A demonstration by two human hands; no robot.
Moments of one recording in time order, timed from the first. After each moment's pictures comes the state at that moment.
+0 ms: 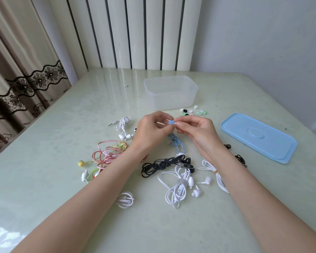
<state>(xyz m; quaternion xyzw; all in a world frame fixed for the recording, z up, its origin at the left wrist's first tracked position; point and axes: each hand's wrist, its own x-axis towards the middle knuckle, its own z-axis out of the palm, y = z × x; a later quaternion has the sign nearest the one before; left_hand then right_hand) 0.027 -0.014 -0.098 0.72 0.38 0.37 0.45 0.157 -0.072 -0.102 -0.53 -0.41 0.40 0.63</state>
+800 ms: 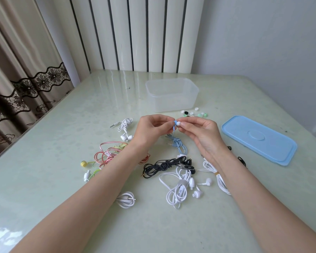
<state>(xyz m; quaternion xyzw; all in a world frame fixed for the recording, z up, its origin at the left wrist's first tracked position) 0.023 -0.012 -0.093 0.64 0.32 0.38 0.59 0.160 -0.074 -0.100 -0.47 -0.38 0.43 0.67</state>
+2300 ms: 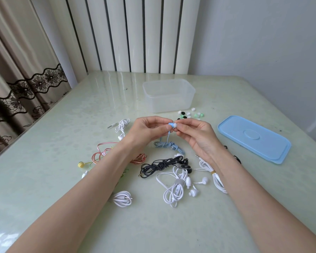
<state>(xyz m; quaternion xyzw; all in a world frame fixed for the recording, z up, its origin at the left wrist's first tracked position) 0.012 -0.007 -0.093 0.61 0.27 0.33 0.67 0.157 -0.079 -0.096 -0.44 -0.36 0.48 0.67</state>
